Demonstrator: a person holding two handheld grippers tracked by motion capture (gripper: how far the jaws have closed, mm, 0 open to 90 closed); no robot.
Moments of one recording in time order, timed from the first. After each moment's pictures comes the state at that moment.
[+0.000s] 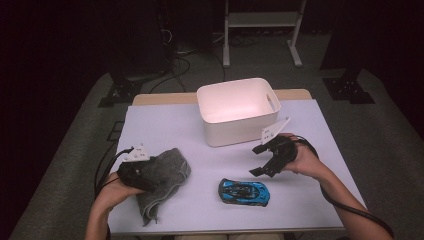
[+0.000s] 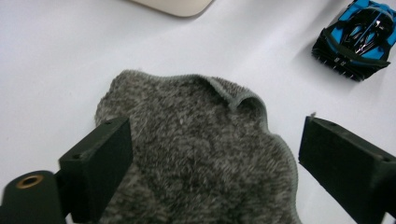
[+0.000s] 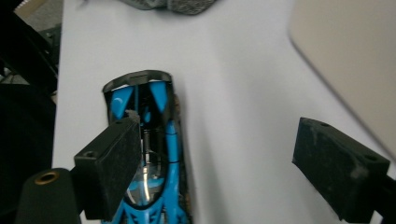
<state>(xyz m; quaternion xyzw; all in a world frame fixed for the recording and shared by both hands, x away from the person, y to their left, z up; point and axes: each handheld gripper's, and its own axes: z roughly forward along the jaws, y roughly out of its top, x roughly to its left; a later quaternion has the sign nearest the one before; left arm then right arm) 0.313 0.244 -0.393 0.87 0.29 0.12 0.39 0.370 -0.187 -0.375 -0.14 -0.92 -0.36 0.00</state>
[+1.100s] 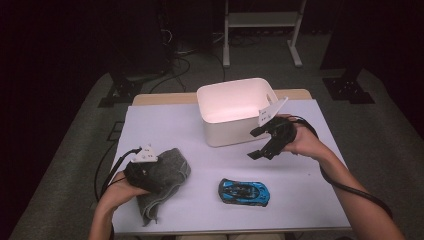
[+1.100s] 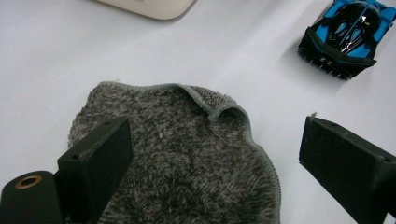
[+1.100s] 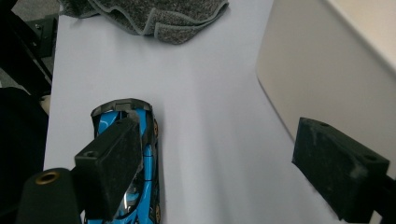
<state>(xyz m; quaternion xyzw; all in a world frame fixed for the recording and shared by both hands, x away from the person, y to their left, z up) 0.313 0.227 -0.392 0.88 0.27 0.12 0.38 0.394 -0.178 -0.326 -0.11 -0.93 -0.35 -0.02</state>
